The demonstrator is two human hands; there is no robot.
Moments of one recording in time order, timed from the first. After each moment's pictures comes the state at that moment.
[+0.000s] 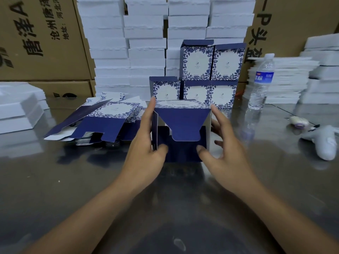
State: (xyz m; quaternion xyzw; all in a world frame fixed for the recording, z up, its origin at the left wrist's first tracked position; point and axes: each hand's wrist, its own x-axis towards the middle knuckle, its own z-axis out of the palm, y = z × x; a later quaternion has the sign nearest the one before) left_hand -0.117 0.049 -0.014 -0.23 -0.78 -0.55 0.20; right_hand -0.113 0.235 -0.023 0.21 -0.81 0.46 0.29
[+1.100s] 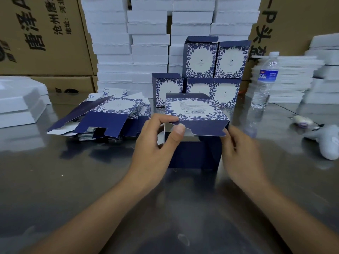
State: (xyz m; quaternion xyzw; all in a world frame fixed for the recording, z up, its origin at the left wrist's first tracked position) left_hand -0.098 0.059 -0.005 -0.19 -0.74 -0.62 0.19; right_hand -0.115 0.244 -0.023 0.07 -0.86 0.34 0.37
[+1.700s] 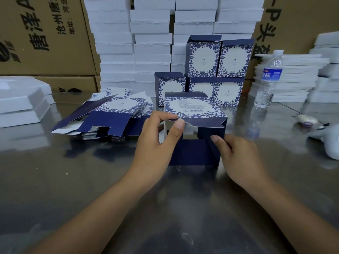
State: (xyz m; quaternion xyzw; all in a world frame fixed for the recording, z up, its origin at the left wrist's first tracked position) left_hand -0.098 0.060 0.001 -0.16 -0.73 -0.63 0.18; right_hand -0.116 0.244 -0.025 0.05 -0.92 0.28 0.29
